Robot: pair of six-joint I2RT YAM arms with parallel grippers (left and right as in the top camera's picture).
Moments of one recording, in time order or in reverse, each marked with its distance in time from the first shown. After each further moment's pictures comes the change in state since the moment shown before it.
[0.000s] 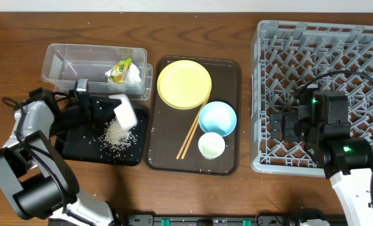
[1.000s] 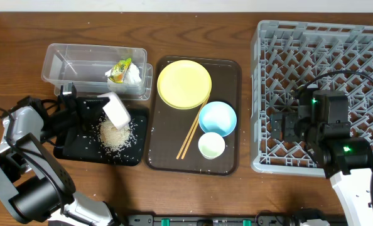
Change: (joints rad) left arm 0.085 0.000 0.000 -0.039 0.080 -0.023; right arm 0.000 0.000 0.000 0.000 0.000 0.000
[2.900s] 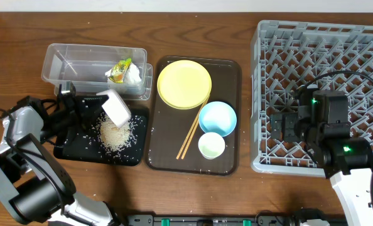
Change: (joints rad) left arm -0.005 -0.015 0.000 -0.011 0.060 0.008; right arm 0.000 0.000 0.000 -0.003 0.000 0.000
